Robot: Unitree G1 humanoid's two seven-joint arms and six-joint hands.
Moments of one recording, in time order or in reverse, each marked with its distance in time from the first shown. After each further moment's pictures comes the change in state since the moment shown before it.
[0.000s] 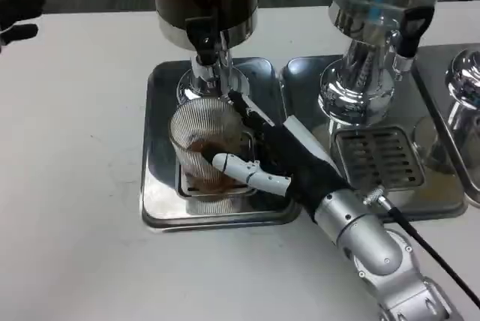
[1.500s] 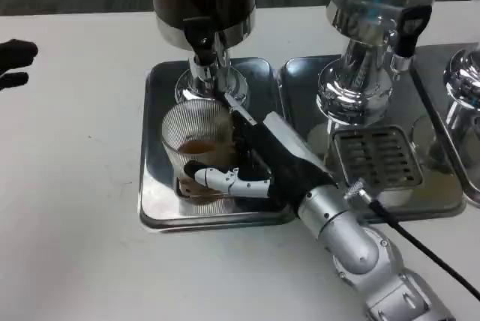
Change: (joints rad) left arm 0.102 0.000 0.003 0.005 0.017 0.033 0.039; right arm -0.047 0.006 0.086 0.032 -0.138 0.014 -0.100
